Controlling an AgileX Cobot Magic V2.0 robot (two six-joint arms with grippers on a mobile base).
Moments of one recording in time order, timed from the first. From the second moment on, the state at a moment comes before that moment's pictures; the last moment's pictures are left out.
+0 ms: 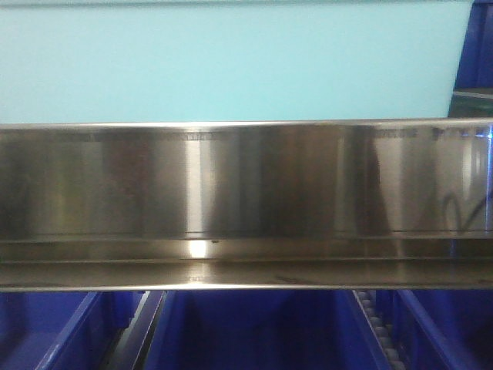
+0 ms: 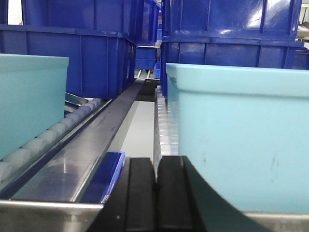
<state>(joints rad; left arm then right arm) 0.08 0.00 0.00 0.05 0.02 -0.10 -0.09 0.00 0.00 0.01 0.05 -0.03</state>
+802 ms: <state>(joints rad) 0.08 0.00 0.00 0.05 0.02 -0.10 -0.09 0.00 0.00 0.01 0.04 -0.03</state>
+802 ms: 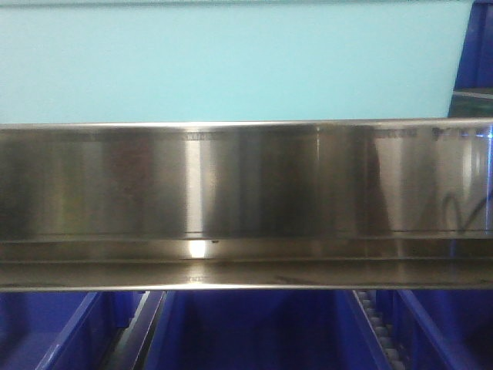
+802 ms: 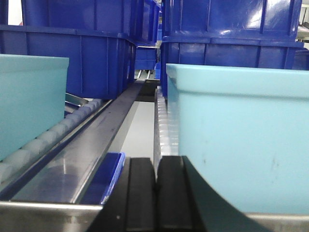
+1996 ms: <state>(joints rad) 0.08 0.78 -0.98 0.05 0.60 -0.06 -0.09 0.76 -0.98 0.03 0.54 -0.03</state>
